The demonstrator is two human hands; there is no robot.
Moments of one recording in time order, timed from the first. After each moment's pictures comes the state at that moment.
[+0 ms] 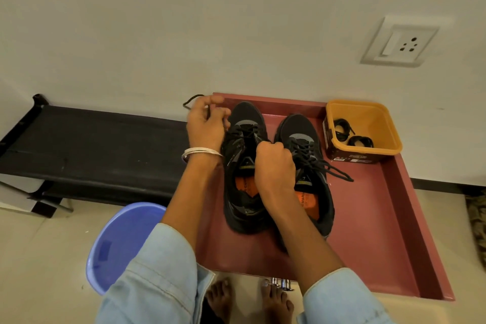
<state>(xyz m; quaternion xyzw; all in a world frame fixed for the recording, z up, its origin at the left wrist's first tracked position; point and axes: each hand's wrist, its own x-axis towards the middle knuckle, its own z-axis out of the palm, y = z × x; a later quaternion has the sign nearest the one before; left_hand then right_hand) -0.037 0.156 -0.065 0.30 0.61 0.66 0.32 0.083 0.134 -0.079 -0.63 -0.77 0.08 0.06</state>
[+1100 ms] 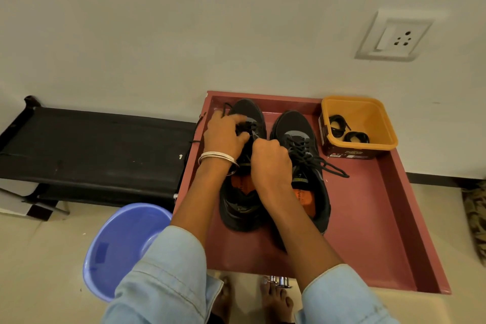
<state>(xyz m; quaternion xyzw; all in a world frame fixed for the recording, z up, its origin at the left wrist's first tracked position) -0.015 0.166 -0.082 0.57 0.76 0.26 0.17 0.089 0.138 -0.073 -0.62 -0.78 0.11 0.07</state>
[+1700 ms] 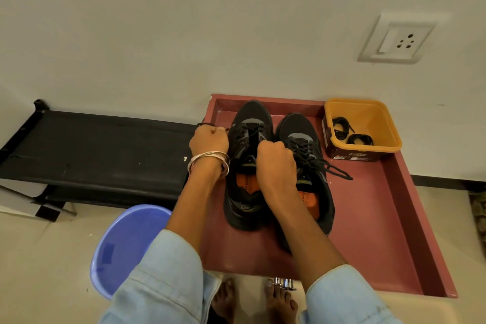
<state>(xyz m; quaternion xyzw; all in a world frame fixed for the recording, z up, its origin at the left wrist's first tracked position) -0.027 0.149 -0.070 0.24 0.81 0.44 0.31 0.089 0.138 -0.072 -0.62 -0.78 0.10 0.06</state>
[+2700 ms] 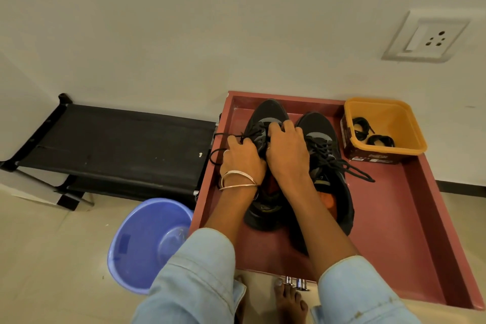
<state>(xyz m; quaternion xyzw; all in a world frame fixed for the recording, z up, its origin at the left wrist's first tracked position) -0.002 0.123 -0.089 0.52 0.82 0.14 0.19 0.077 0.160 -0.087 -0.60 -0.78 0.10 0.15</state>
